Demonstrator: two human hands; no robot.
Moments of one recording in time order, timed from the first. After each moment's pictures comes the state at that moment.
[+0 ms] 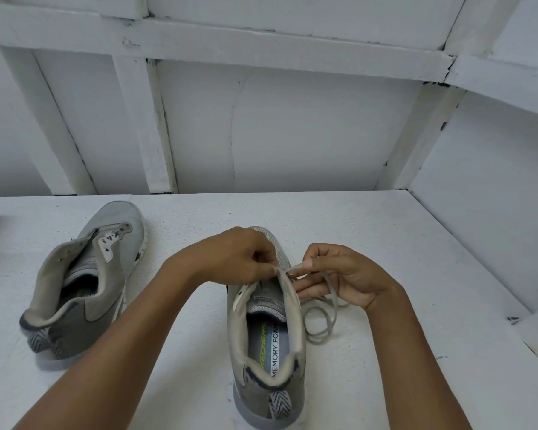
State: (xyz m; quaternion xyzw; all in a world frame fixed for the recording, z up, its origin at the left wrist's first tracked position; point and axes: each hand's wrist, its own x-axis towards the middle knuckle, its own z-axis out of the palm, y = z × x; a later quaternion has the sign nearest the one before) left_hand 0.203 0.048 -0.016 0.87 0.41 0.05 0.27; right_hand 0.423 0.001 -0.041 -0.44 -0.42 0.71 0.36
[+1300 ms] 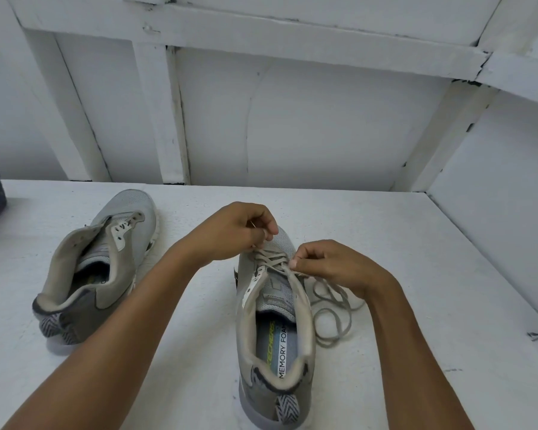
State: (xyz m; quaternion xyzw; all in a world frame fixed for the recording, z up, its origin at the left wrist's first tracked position) left_hand 0.188 0.067 -0.028 0.73 0.45 0.27 0.43; right_hand 0.405 0.025 -0.047 -0.55 -0.66 0.48 0.20
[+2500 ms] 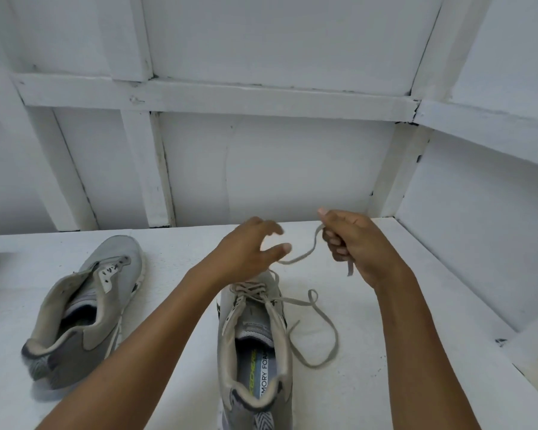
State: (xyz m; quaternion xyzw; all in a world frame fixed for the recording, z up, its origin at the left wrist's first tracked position) left_hand 0.236 0.066 -0.004 0.83 0.46 0.21 0.21; right_hand 0.436 0.011 0.029 -0.53 -0.55 0.42 0.49
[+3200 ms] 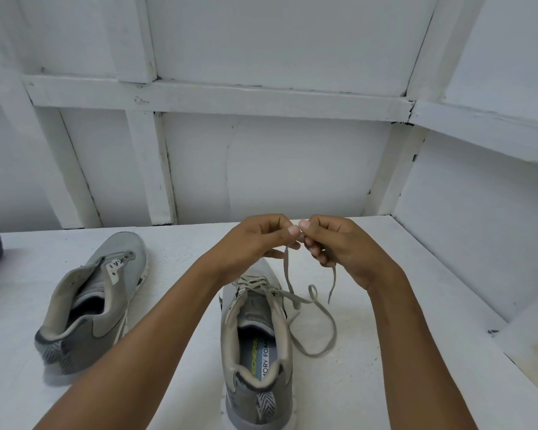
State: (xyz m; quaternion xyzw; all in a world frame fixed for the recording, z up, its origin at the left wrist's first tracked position) left_hand 0.236 0.040 0.010 0.71 0.29 0.34 0.54; right_hand 0.420 -0.010 0.032 -0.51 -0.62 0.42 0.42
